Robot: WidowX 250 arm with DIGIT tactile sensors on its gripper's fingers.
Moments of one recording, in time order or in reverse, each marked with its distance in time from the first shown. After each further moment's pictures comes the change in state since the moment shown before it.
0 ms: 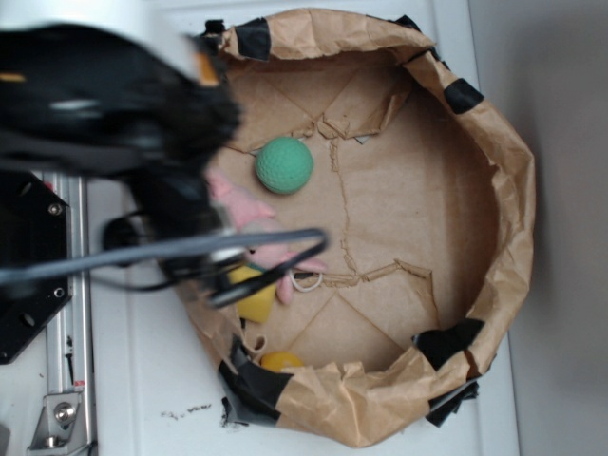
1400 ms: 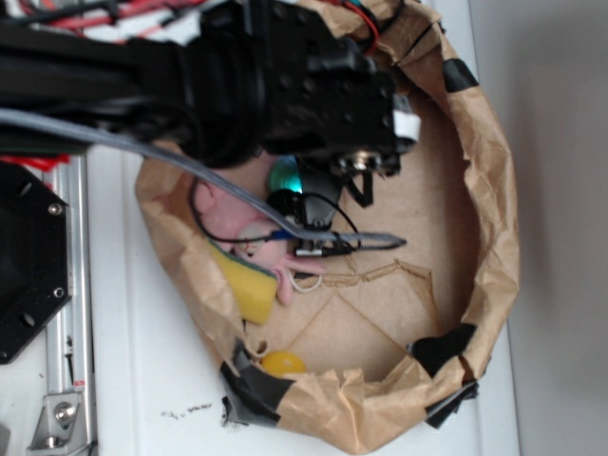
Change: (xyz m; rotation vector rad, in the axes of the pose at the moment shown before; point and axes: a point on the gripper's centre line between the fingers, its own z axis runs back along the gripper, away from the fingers) arm 0.037 0.010 -0.140 0.110 0.215 -0.431
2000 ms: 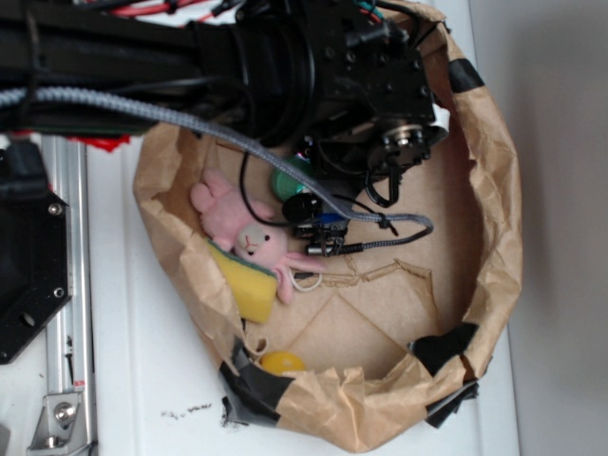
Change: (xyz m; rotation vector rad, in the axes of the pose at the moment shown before) arm 0.004 -0.013 -0.001 -0.148 0.052 0.022
